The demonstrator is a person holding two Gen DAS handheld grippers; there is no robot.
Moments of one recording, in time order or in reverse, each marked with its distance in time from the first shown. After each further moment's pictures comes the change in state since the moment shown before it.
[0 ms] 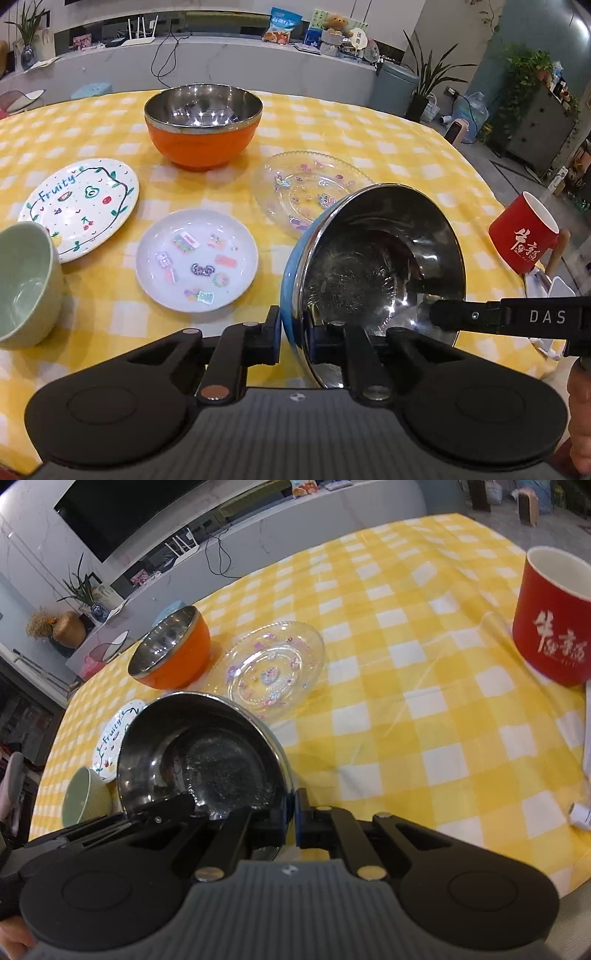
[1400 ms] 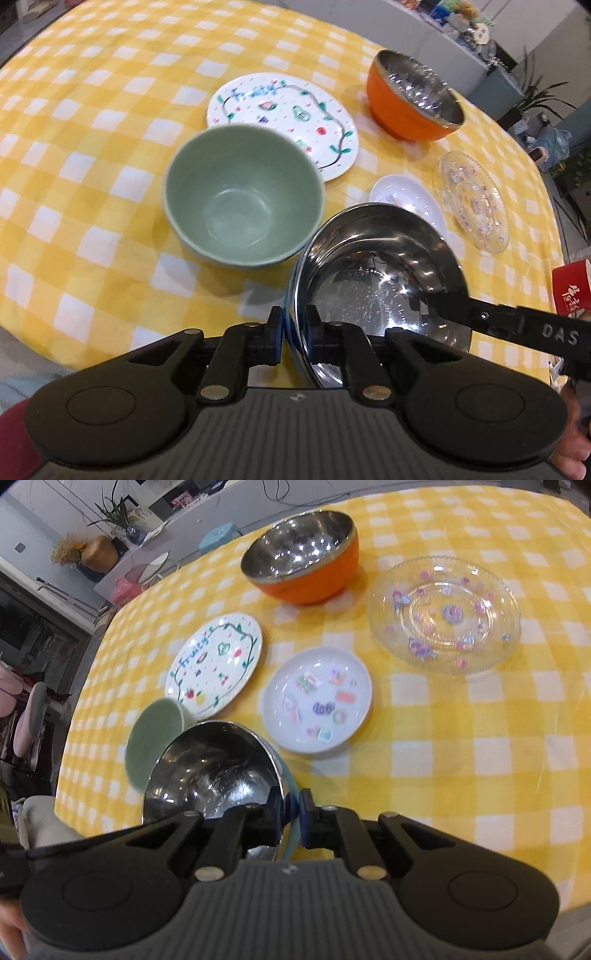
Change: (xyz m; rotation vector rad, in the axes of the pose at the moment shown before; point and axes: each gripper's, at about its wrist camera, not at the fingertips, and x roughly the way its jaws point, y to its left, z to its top) left arm -0.049 0.154 -0.002 -0.336 0.221 0.085; right arm 0.058 0.130 -0.025 -0.092 0.221 0.065
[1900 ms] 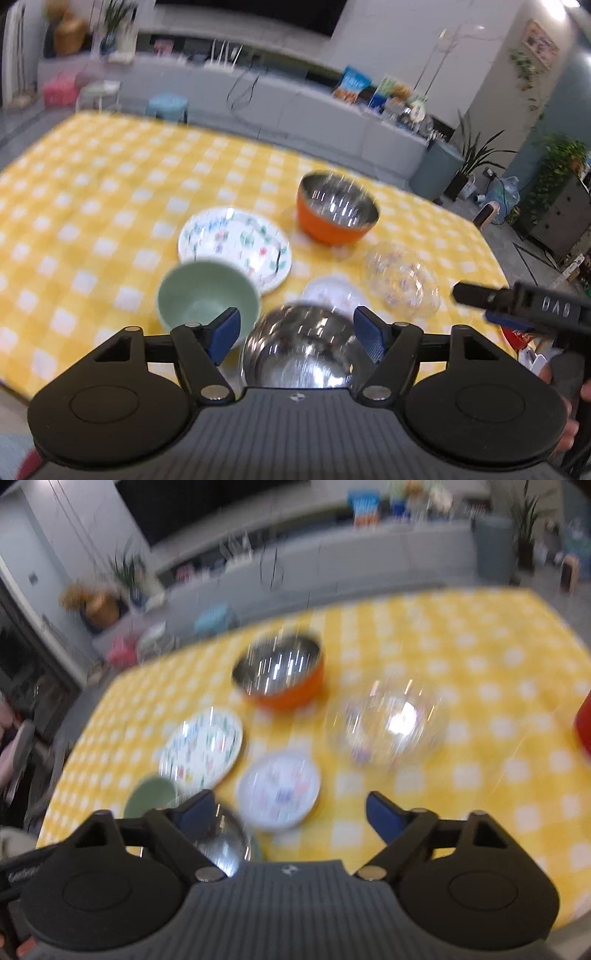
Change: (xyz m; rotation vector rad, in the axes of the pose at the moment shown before) left arm -0.087 -0.033 -0.016 0.134 -0.389 -0.071; right arm -0.099 -0.014 -0.006 -0.079 -0.390 -0.095
